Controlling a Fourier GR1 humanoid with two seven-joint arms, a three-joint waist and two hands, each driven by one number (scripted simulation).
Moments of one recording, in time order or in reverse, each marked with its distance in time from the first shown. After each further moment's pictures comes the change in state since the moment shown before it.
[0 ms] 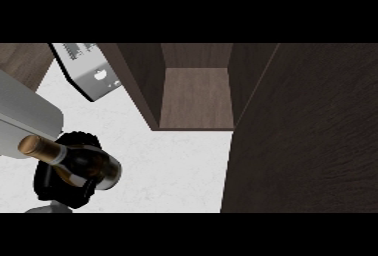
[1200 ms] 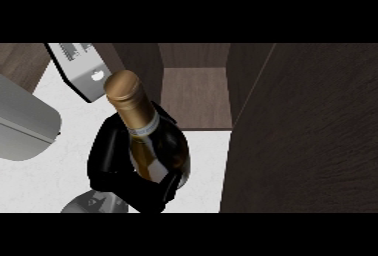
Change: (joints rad) left arm -0.226 -0.131 -0.449 -0.420 -0.083 0.506 0.539; right arm 0.031 0.020 -0.010 0.006 -0.013 0.030 -0.030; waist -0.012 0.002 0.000
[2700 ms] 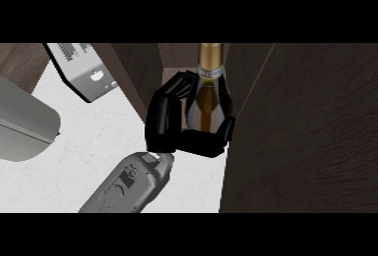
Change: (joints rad) left arm -0.324 -0.002 -0.136 0.379 0.120 0.382 -0.162; right arm 0.003 0.000 0.009 -0.010 0.000 0.012 0.014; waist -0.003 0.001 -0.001
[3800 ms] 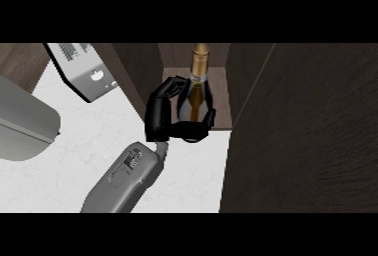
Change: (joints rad) left arm -0.017 0.005 0.071 0.331 0.038 -0.044 -0.282; right arm -0.021 0.008 0.006 0.002 0.006 -0.012 0.009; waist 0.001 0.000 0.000
